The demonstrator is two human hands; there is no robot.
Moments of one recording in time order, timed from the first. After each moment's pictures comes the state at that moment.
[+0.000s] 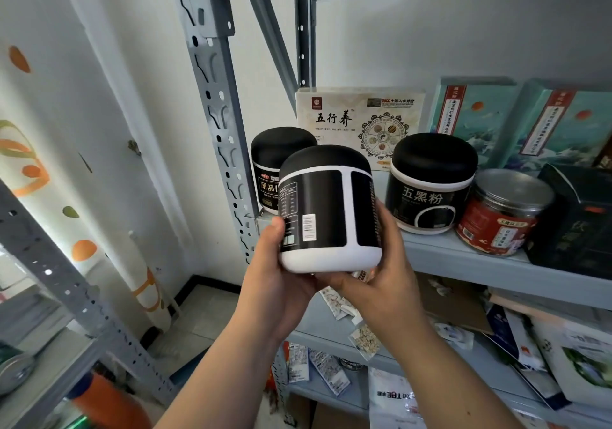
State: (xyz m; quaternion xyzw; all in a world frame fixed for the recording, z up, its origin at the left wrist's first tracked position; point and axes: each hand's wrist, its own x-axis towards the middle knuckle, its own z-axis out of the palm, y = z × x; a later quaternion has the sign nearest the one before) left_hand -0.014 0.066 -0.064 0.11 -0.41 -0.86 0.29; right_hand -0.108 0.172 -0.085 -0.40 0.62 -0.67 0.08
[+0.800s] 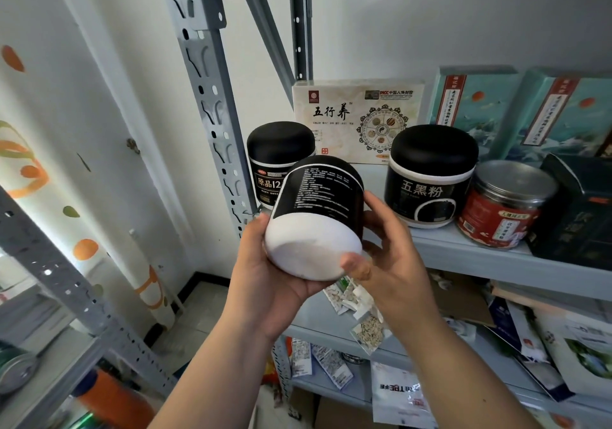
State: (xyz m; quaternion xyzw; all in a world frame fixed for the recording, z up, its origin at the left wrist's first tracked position) left_hand -0.008 0.061 -0.059 0.16 -0.33 -0.90 0.25; right_hand -0.125 0.175 -0.090 -0.39 0.57 -0.71 0.15
